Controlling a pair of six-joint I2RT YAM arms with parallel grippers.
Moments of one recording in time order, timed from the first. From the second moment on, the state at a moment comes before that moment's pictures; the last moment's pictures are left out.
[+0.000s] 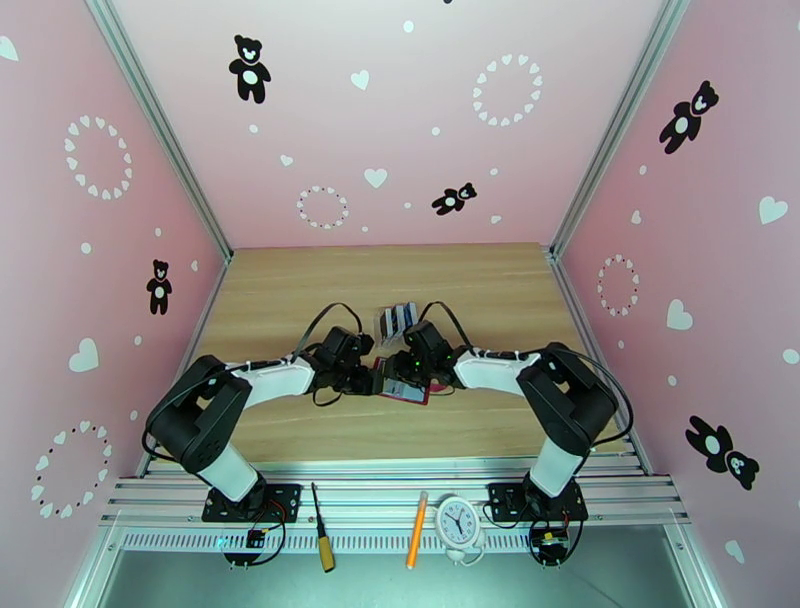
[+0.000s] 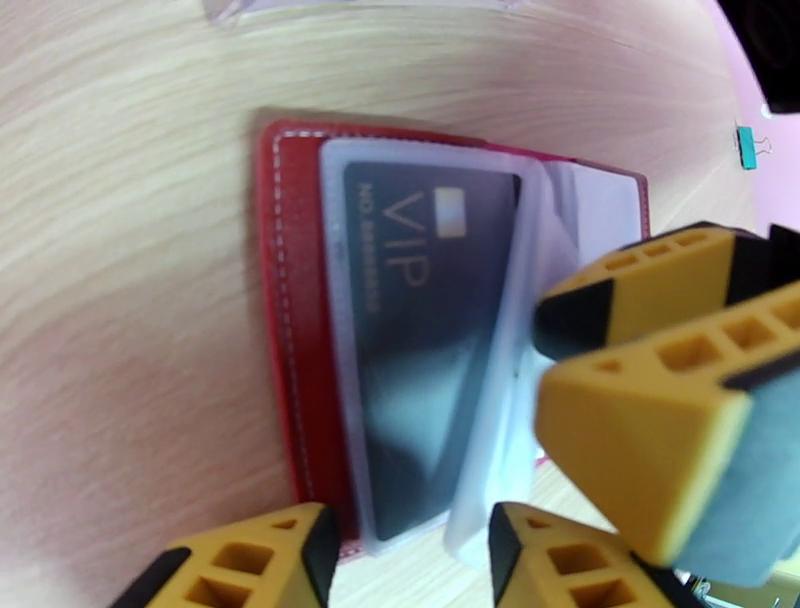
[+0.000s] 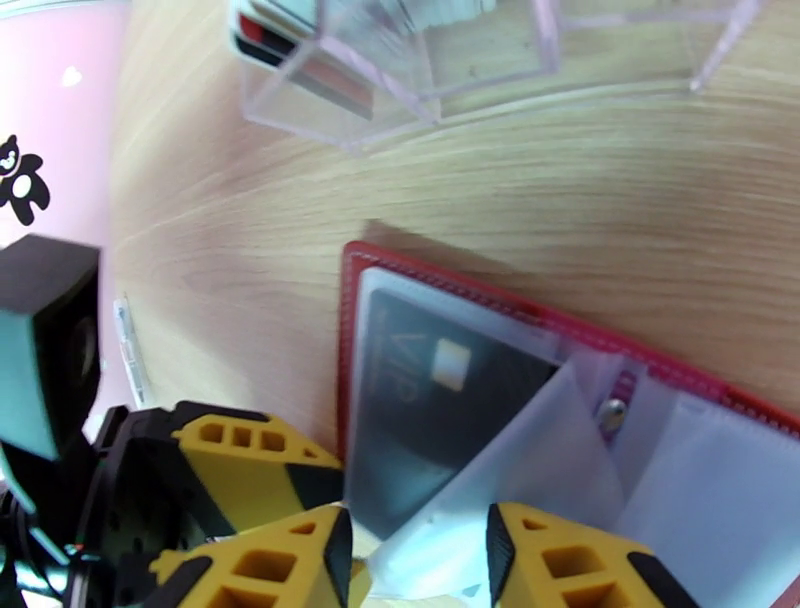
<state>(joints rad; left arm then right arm) -0.59 1.66 0.76 -0.14 0.43 -0.51 0.72 1.73 0.86 -0.02 -0.34 0.92</state>
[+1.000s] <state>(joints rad) -0.60 1.62 0.73 -0.14 0.36 -0.51 0.67 1.54 0.82 -0.14 -0.33 0.87</state>
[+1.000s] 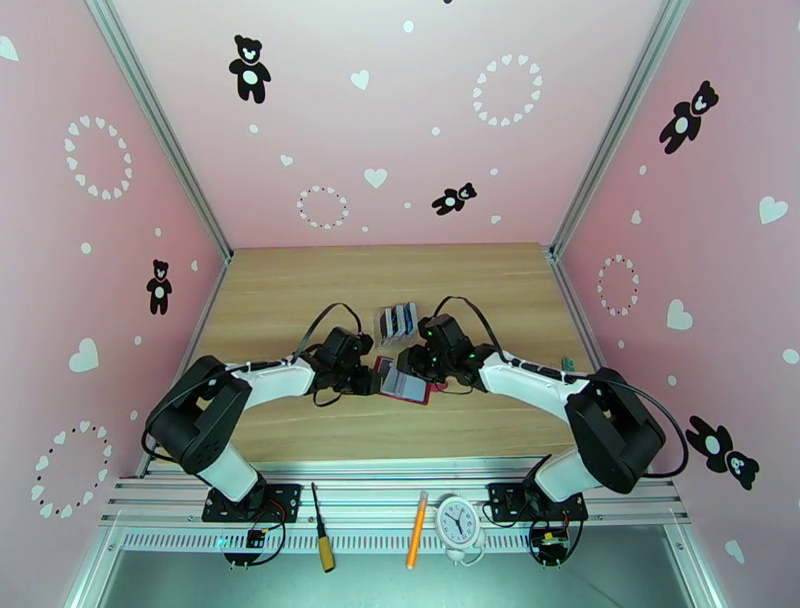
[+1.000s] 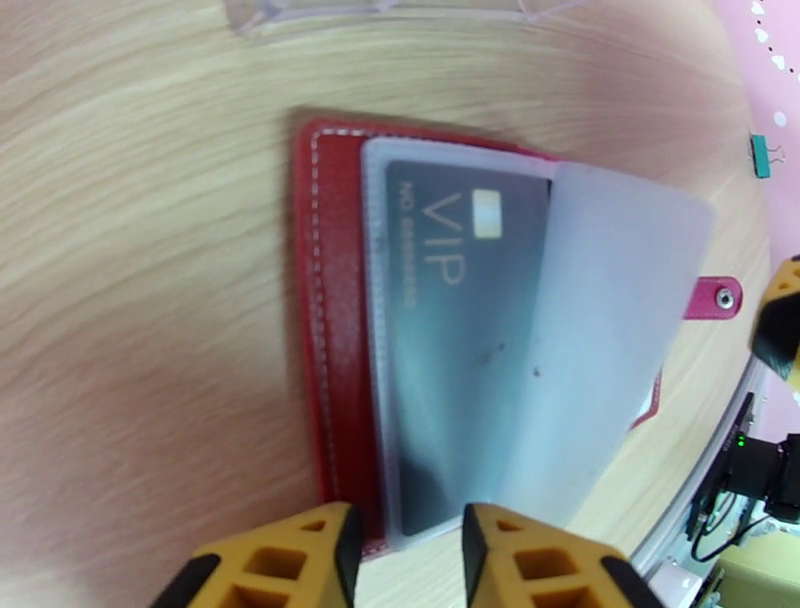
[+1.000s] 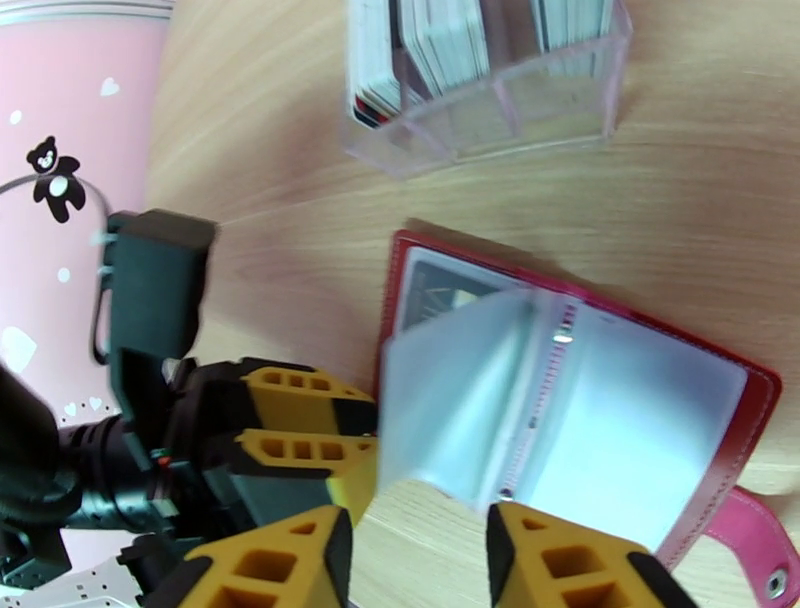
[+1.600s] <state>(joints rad) -0.60 1.58 0.69 -0.14 0.31 -0.51 0.73 1.73 0.88 -0.07 -0.36 0.87</state>
